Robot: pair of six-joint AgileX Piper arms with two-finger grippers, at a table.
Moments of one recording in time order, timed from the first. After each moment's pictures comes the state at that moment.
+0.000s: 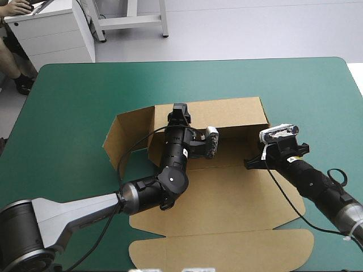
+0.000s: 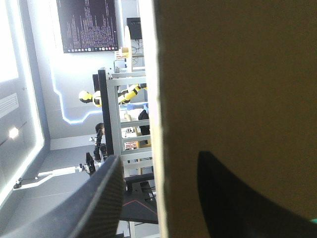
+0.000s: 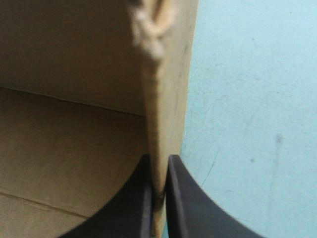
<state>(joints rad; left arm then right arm) -1.05 1.67 -1.10 1.70 0.86 -0.52 0.29 1.19 -0.60 0.81 0.00 -0.85</state>
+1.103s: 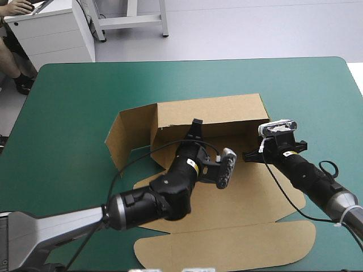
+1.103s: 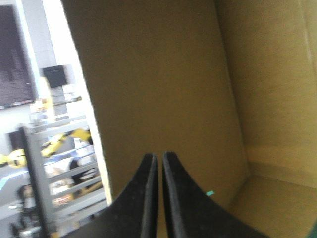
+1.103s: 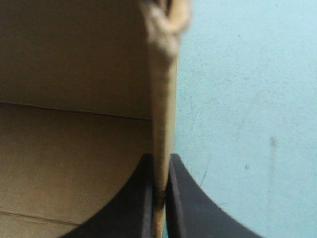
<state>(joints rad) -1.22 1.57 -1.26 1.06 0.87 0.12 0.30 1.29 -0.63 0.83 -0.07 -0.81</state>
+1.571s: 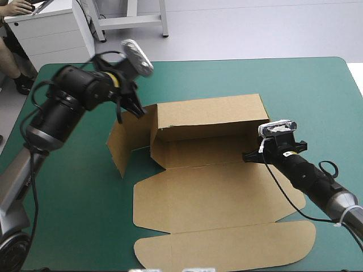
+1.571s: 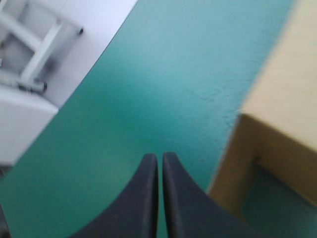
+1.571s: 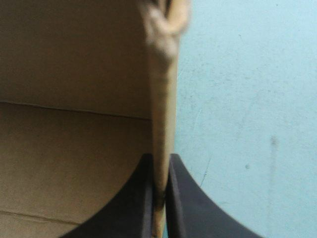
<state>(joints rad) -0.49 1.54 -1.76 0.16 1.04 0.38 0.30 1.29 -0.63 0.83 -0.07 -0.81</state>
